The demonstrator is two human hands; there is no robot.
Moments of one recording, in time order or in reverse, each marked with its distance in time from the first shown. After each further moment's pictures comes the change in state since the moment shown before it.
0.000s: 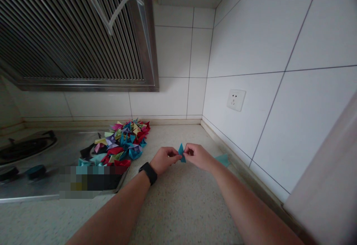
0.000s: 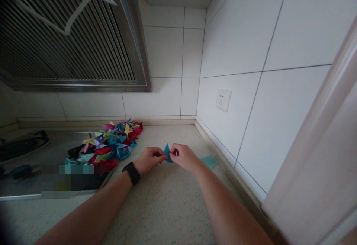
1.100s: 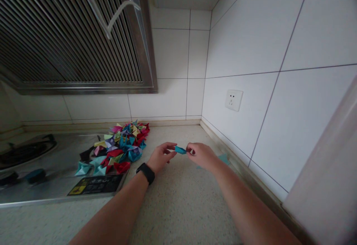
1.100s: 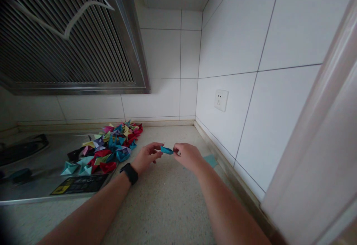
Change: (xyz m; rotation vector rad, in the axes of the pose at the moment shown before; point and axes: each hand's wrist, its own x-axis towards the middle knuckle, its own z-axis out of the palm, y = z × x) left_hand 0.007 -0.016 -0.007 -0.134 0.093 0.011; right_hand -0.005 -0.004 -0.020 -0.435 0.060 -0.015
